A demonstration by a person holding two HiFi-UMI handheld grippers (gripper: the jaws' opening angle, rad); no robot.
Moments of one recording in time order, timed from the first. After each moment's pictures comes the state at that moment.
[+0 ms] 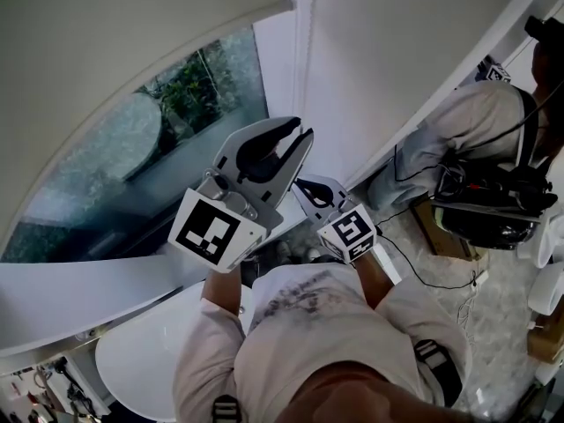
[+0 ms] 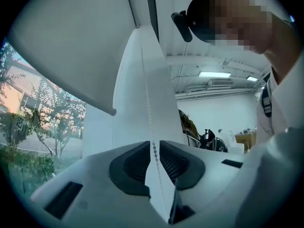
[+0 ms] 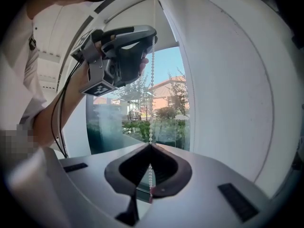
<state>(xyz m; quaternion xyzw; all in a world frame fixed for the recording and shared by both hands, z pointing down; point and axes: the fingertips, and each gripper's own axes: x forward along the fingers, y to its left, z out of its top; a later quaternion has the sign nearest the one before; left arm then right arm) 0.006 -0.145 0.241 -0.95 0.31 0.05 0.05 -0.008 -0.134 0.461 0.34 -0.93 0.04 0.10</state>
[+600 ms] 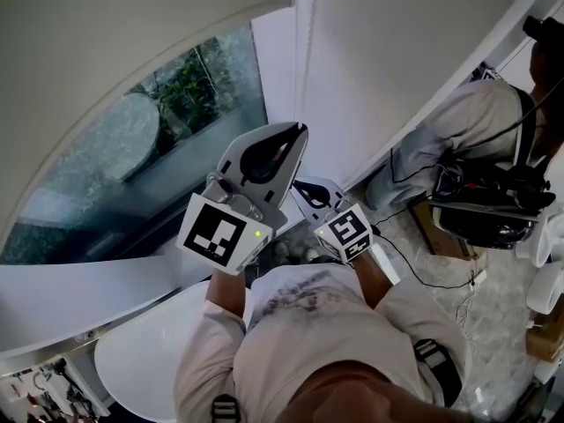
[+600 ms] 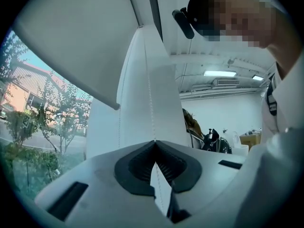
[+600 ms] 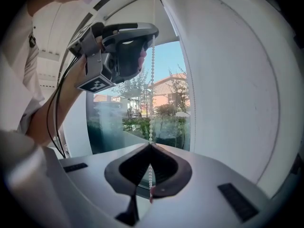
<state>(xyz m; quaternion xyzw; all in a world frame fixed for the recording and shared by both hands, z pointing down) 0.004 -0.147 0.247 -0.94 0.34 0.06 0.04 -0.011 -0.132 0.472 0.33 -0.93 0.05 0.12</state>
